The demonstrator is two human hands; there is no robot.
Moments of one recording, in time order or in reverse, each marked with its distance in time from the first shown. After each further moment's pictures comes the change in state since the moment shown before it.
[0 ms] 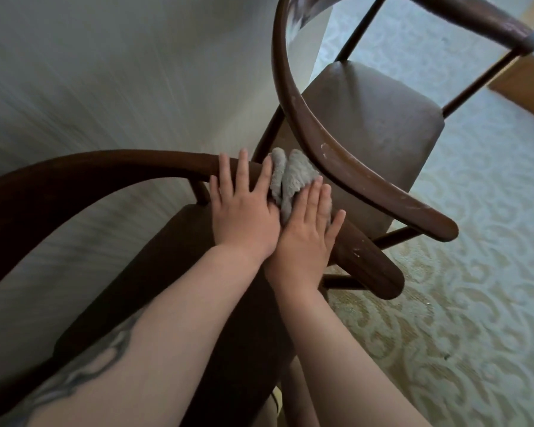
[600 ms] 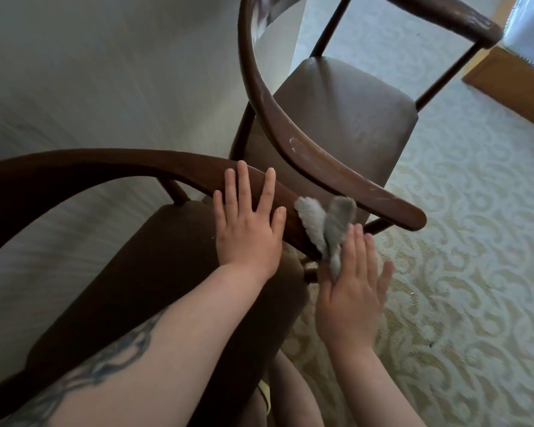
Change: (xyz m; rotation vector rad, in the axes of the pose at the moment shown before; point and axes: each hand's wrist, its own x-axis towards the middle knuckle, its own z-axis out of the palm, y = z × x) left_hand -0.024 0.036 0.034 0.027 0.013 0.054; right_hand -0.052 0.118 -0.028 0.002 0.007 0.028
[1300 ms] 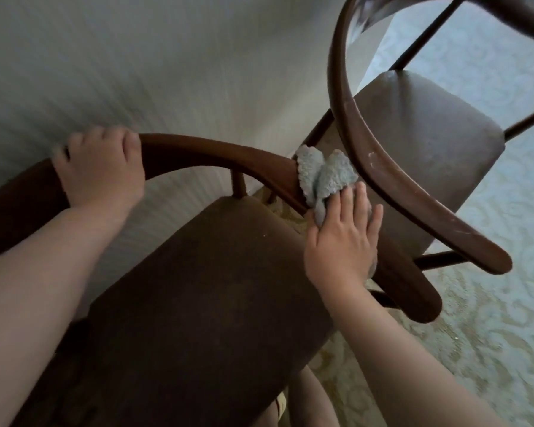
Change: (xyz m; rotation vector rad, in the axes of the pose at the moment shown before) left_hand 0.011 -0.218 -0.106 0.191 0.267 -0.543; right_hand 0.064 -0.108 0.016 -0.100 -0.103 -0.259
